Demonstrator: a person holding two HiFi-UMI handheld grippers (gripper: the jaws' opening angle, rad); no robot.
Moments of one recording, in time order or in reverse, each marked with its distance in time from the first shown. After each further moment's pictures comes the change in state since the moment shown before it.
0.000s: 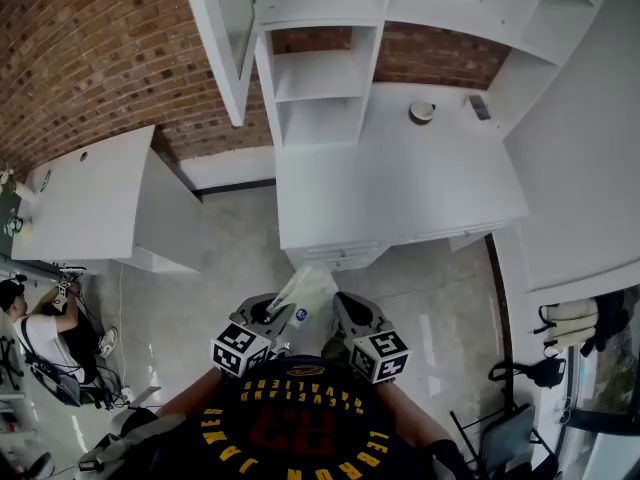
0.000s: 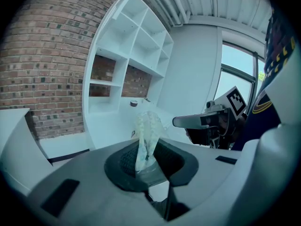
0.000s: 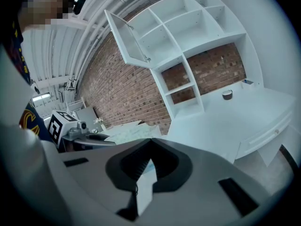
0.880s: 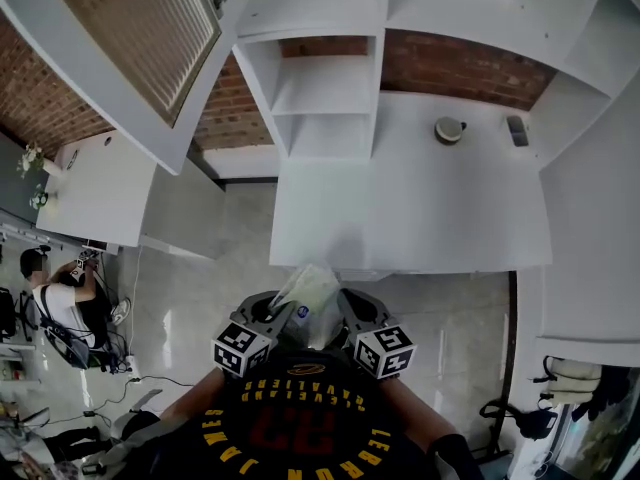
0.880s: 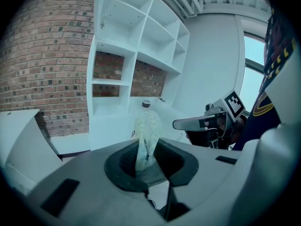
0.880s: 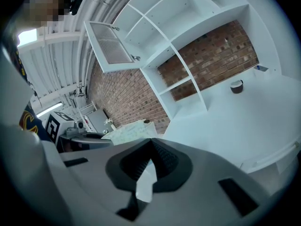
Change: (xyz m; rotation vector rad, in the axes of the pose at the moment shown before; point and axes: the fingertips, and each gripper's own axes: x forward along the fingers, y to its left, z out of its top) left arm 0.101 0.012 0.071 -0.071 0.041 0.201; right arm 0.036 -0.120 0.064 0.053 0.088 0.184
